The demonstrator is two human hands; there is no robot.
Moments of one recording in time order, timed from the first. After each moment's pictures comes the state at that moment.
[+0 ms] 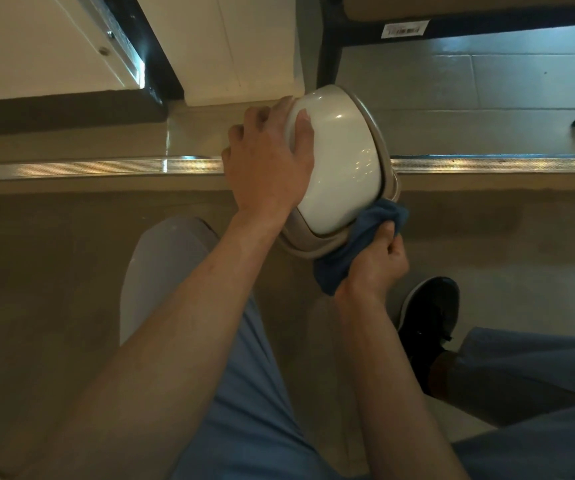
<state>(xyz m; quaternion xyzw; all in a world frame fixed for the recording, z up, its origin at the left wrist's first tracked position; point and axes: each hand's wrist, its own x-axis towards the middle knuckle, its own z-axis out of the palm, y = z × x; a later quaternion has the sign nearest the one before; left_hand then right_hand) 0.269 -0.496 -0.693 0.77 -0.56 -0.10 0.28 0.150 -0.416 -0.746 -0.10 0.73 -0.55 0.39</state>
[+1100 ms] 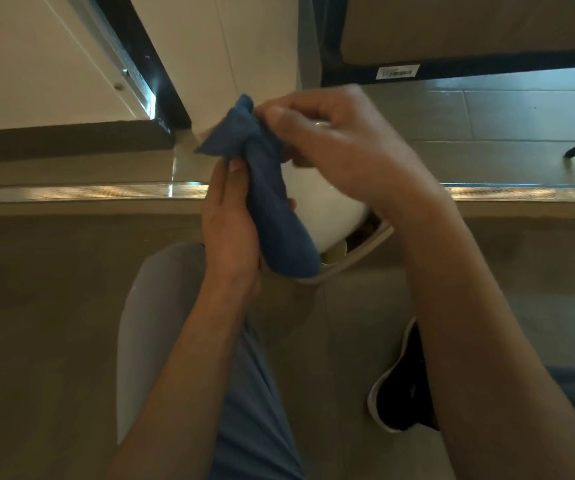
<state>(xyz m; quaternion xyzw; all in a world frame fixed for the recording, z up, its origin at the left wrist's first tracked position) 0.287 -0.442 -0.652 0.58 -0.22 -0.48 0.62 0.164 -0.511 -0.580 -0.72 0.43 -0.27 0.48</state>
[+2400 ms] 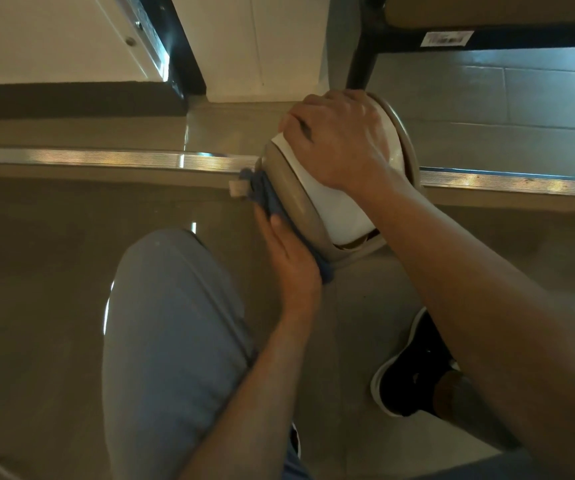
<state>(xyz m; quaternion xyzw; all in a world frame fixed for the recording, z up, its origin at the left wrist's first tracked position) 0.243 -0.414 -0.785 0.69 -0.26 -0.32 0.60 0.196 -0.554 -0.680 -0.86 0.48 -0.12 0.06</state>
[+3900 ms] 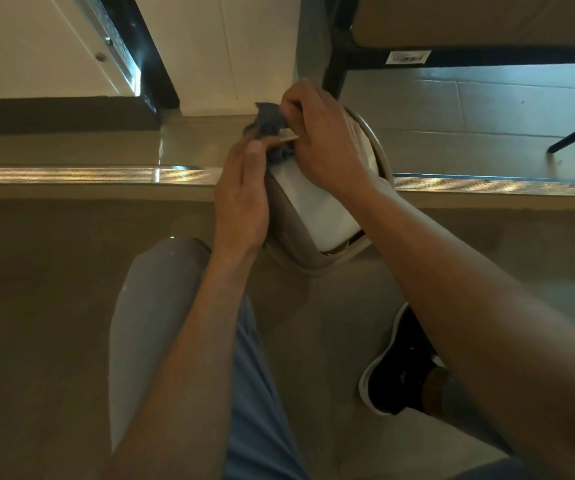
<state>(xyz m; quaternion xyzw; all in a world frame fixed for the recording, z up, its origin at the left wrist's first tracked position) 0.302 -0.463 -0.692 0.62 -0.42 -0.40 0.53 0.188 -0.563 -0.688 -0.82 0.47 -0.29 0.17</state>
